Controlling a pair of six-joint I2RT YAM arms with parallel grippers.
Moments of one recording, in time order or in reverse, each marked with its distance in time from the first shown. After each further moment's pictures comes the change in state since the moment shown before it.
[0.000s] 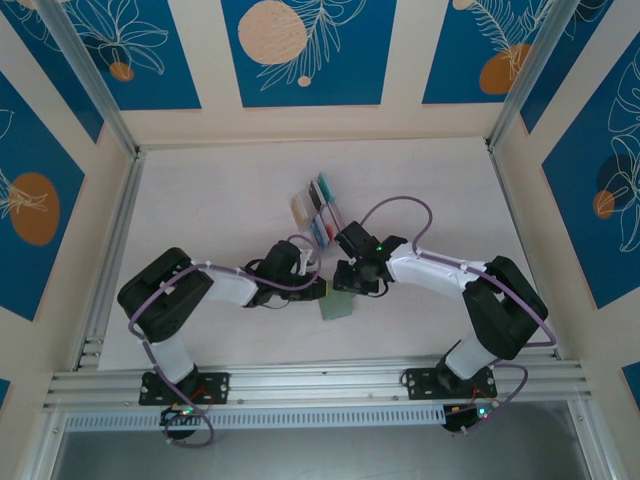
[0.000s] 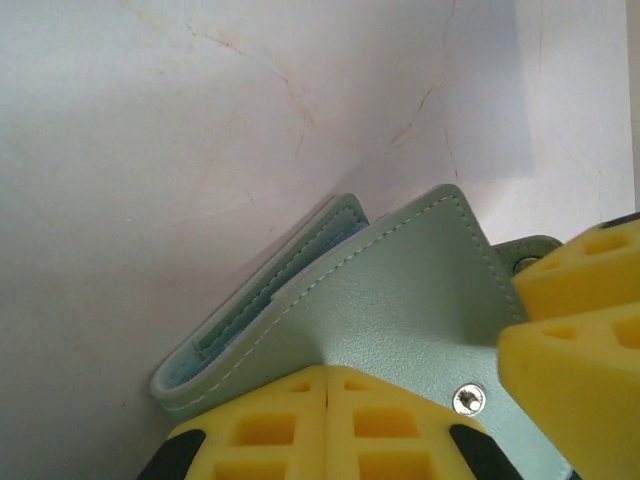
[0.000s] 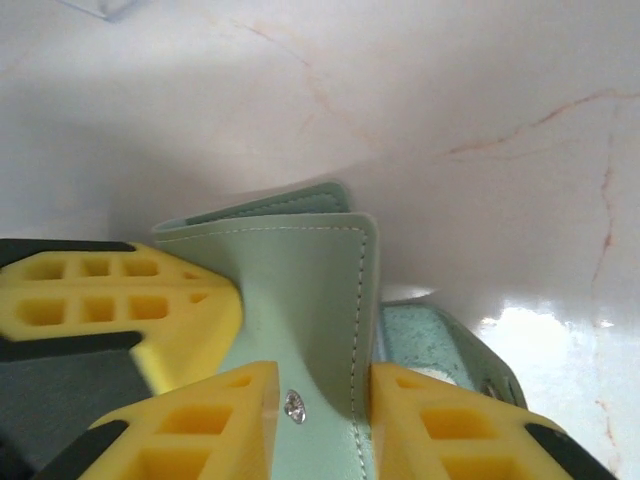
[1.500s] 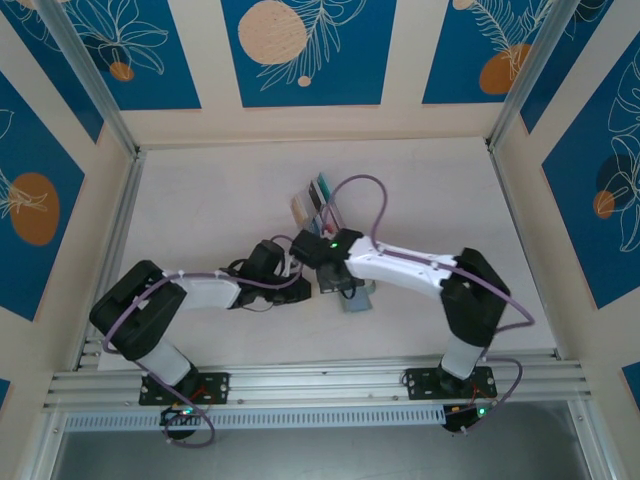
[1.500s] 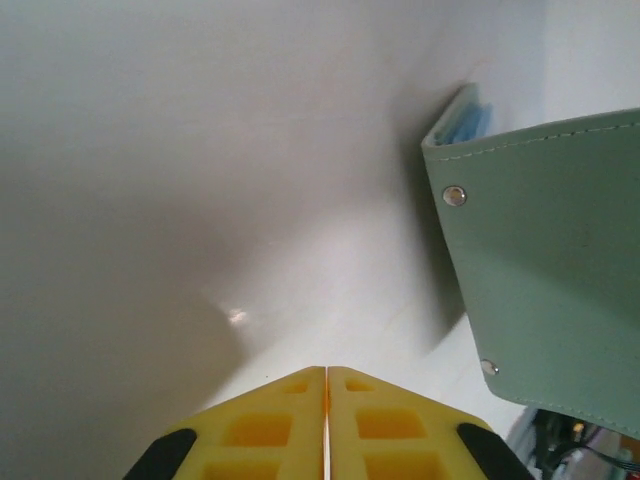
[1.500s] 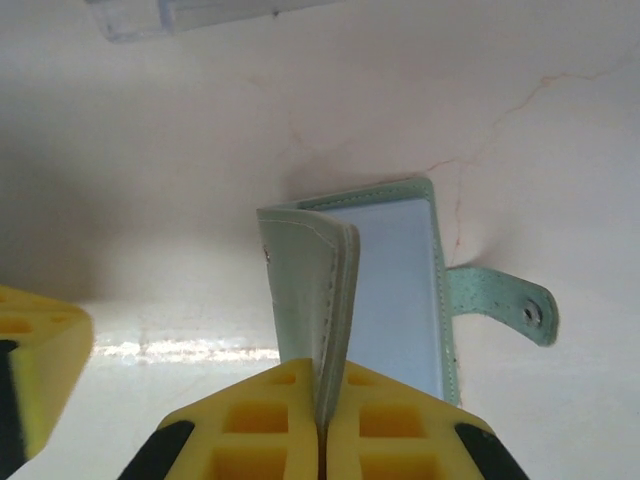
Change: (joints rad) left arm 0.084 -0.176 -0.069 -0.203 0.021 -0.021; right arm 0.248 0.215 0.383 -0.449 0.460 0.034
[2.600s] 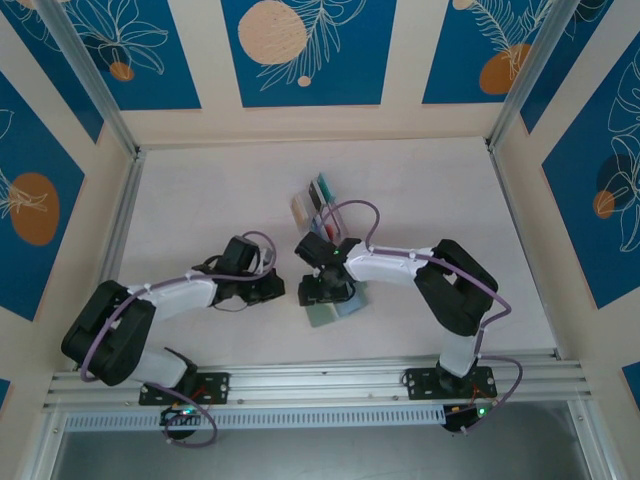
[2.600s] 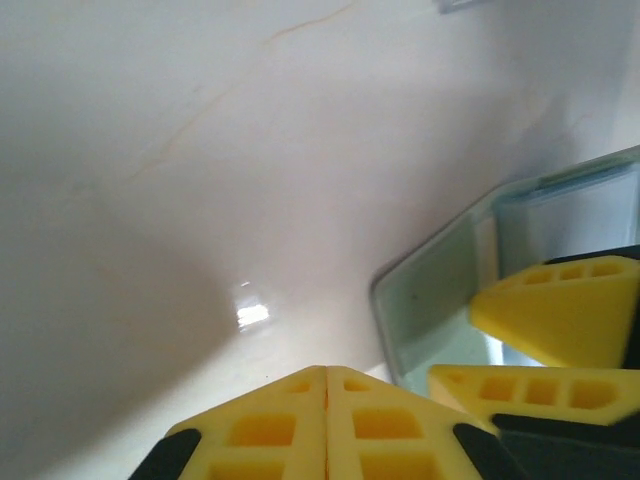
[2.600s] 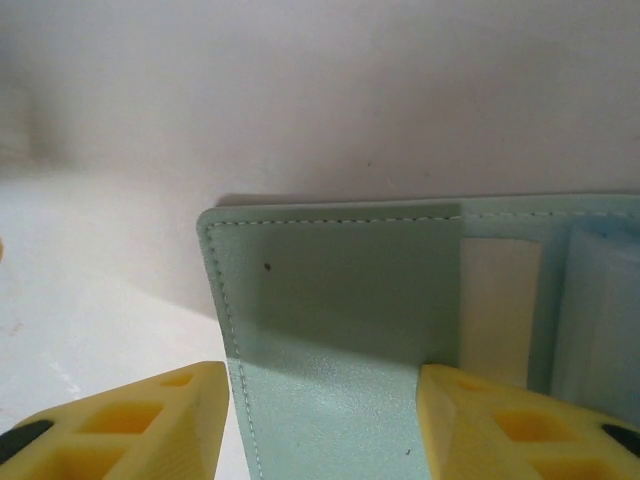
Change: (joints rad) left arm 0.158 -0.172 -0.022 -0.264 -0.010 0.054; right arm -0.094 0.043 -0.199 0.435 -0.542 -0.119
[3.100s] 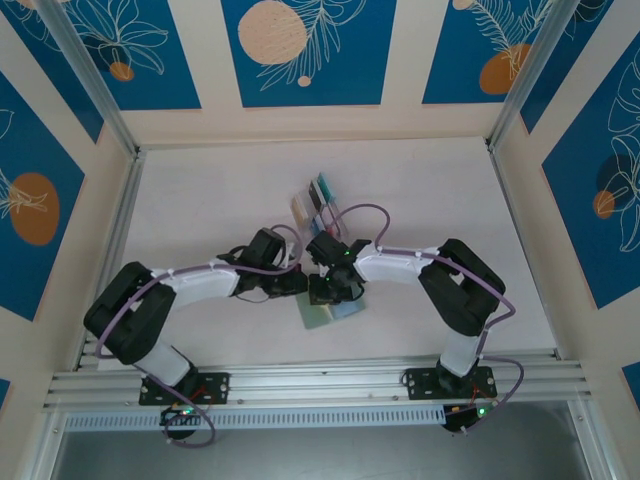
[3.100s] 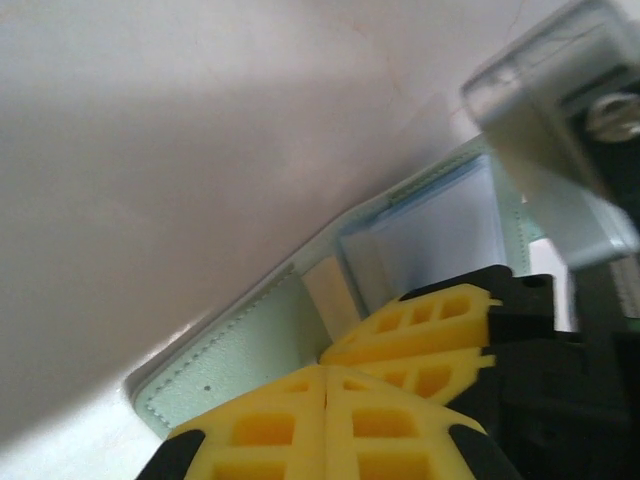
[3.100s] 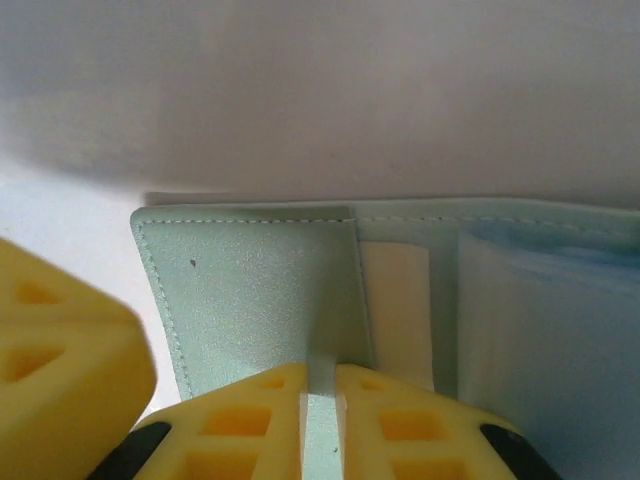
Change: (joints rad) left arm -0.150 0.156 0.152 0.027 0.014 -0.014; right arm -0.060 -0.031 -0.087 0.085 -0.097 0.012
